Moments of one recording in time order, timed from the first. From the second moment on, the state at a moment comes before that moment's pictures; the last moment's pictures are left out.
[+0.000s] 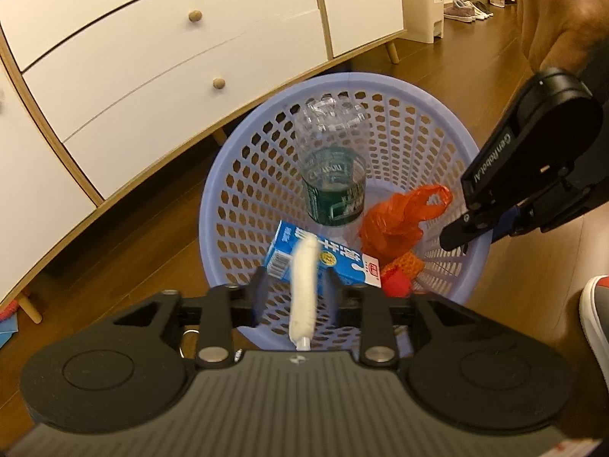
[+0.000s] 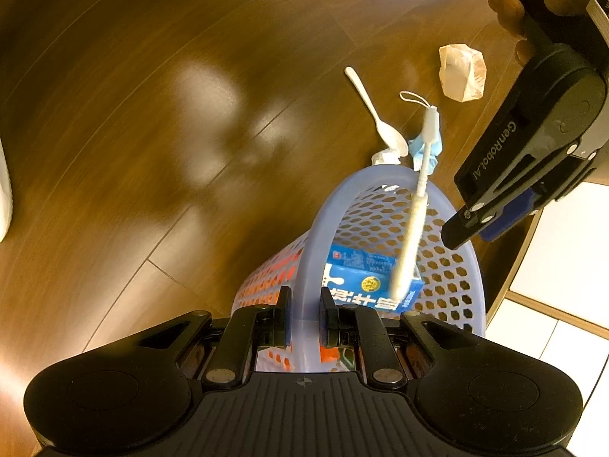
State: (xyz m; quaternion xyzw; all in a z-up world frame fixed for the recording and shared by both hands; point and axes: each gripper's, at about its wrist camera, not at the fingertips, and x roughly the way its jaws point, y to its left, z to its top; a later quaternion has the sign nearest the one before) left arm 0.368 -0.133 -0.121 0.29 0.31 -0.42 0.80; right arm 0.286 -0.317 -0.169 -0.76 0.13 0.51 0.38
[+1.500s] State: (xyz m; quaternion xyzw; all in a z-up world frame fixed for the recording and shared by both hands) left arm 0.420 0.031 -0.182 0.27 0.42 -0.23 0.84; right arm 0.293 -0.309 -0.176 -0.71 0.18 0.51 0.46
